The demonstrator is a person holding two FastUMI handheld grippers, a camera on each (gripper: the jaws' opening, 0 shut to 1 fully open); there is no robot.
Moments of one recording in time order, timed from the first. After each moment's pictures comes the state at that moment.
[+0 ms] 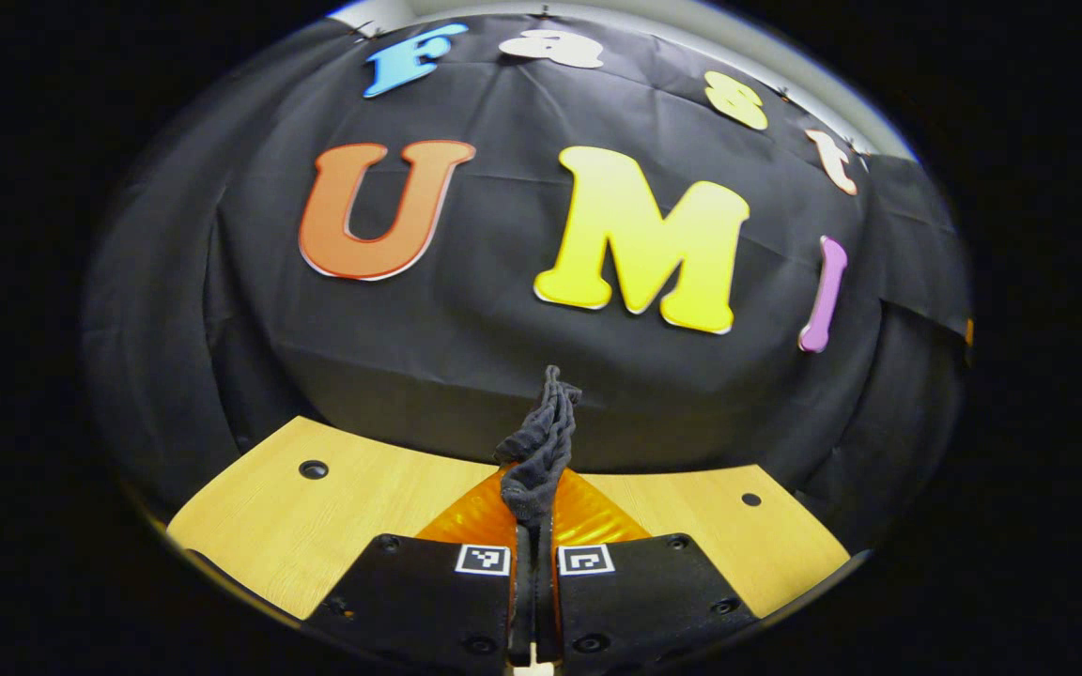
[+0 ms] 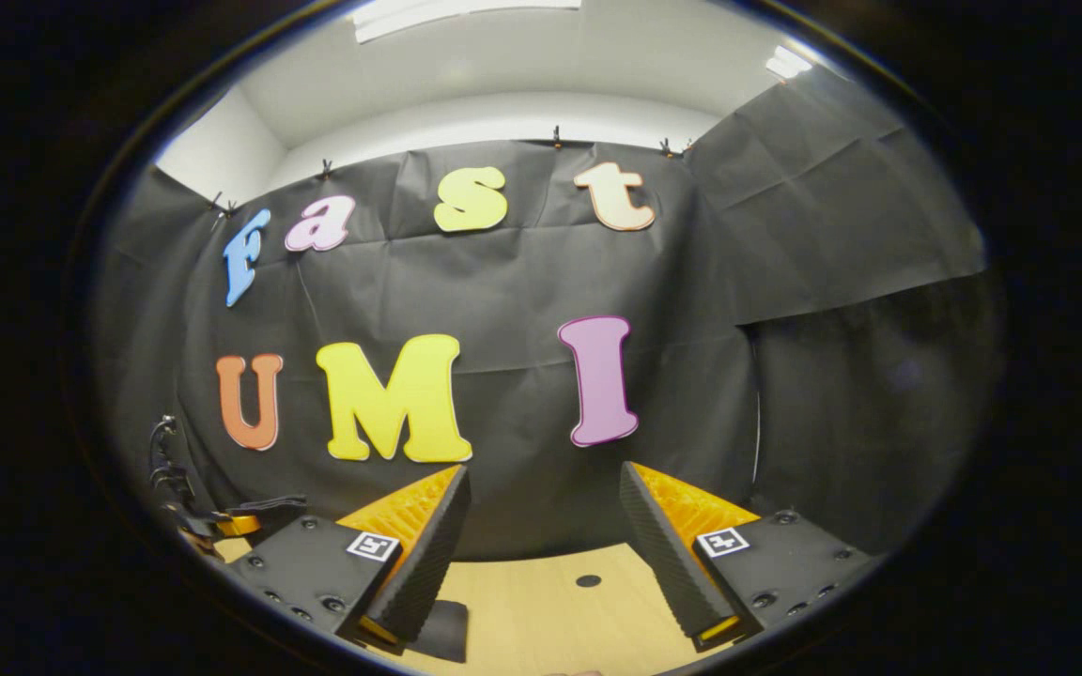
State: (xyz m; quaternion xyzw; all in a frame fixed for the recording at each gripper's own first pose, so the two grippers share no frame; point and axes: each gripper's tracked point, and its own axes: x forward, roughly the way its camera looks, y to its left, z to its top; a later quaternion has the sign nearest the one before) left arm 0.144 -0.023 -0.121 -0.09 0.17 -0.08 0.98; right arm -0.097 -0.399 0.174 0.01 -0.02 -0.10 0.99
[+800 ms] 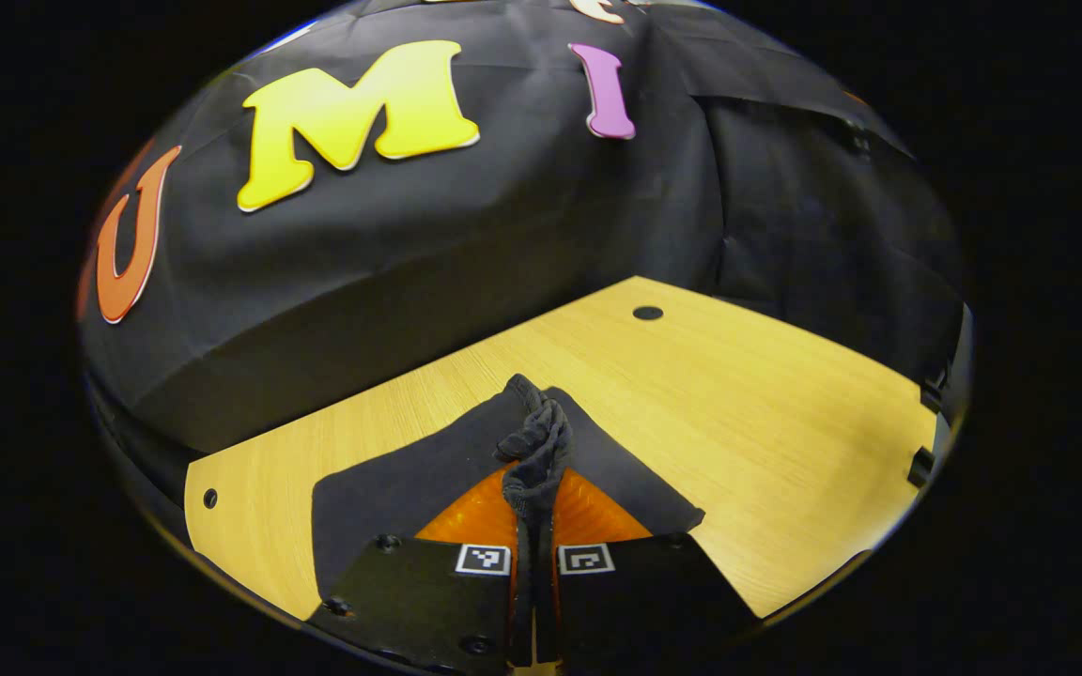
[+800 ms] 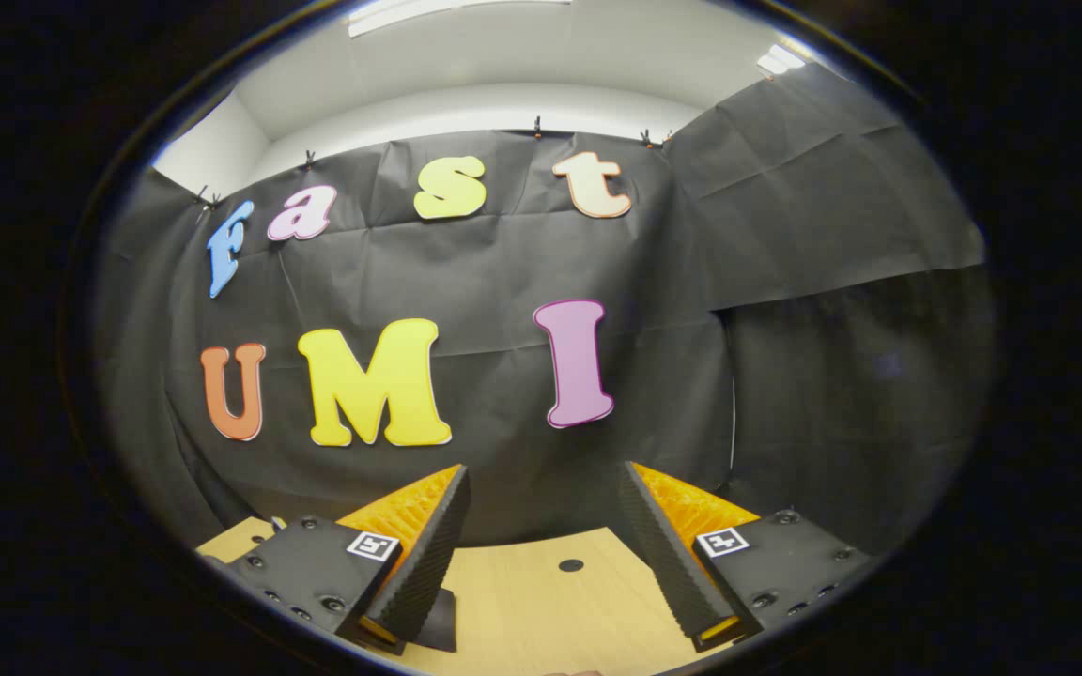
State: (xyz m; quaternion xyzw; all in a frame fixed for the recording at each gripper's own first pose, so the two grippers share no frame) left arm 0.077 -0.197 -0.277 0.13 0.28 -0.30 0.90; right arm -0.115 -0.416 0.156 0.02 0.00 -0.13 0.99
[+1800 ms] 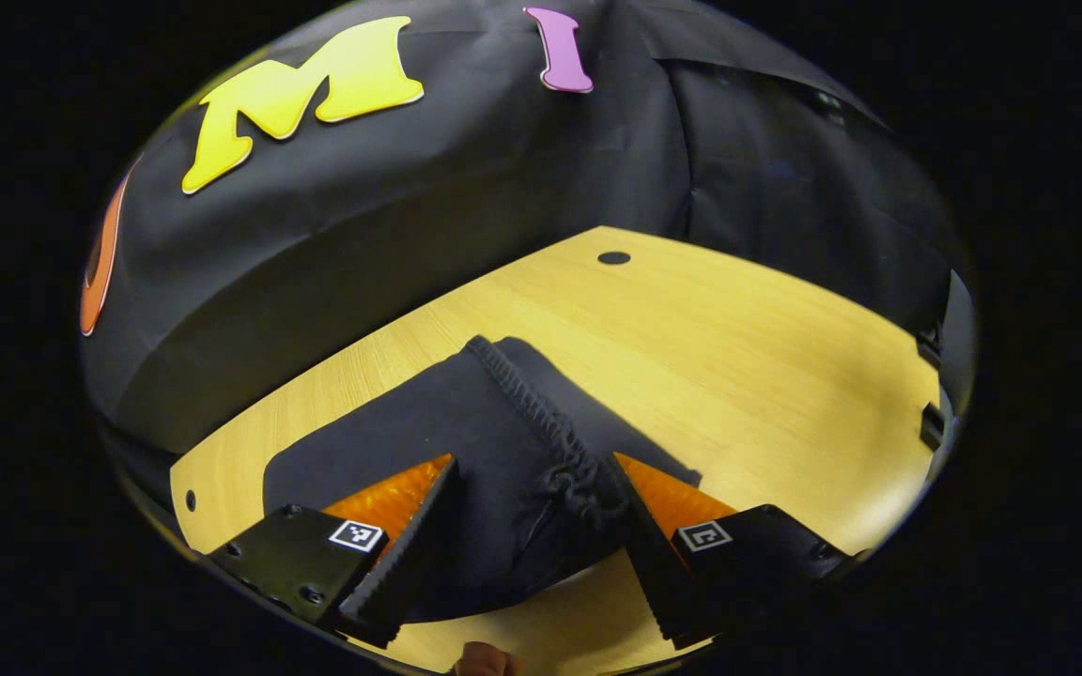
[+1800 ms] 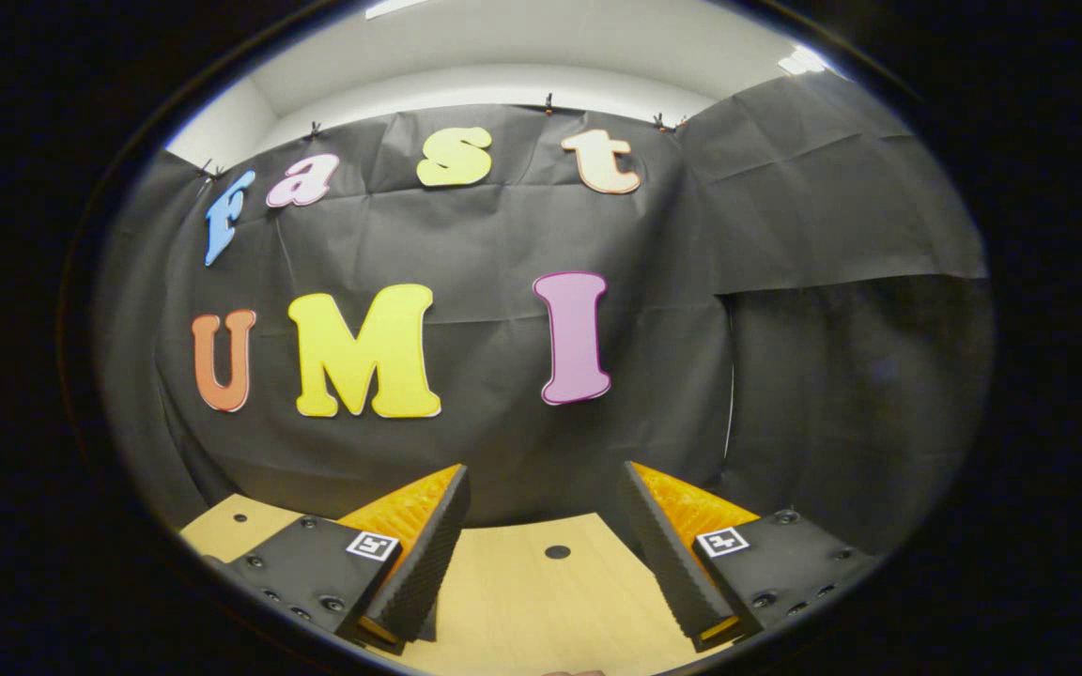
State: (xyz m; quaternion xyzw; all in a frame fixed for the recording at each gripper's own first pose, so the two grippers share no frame) left arm 0.063 -0.218 -0.295 0.12 0.31 -0.34 0.88; right arm -0.090 -0.416 0.131 0.00 0.04 -0.14 0.99
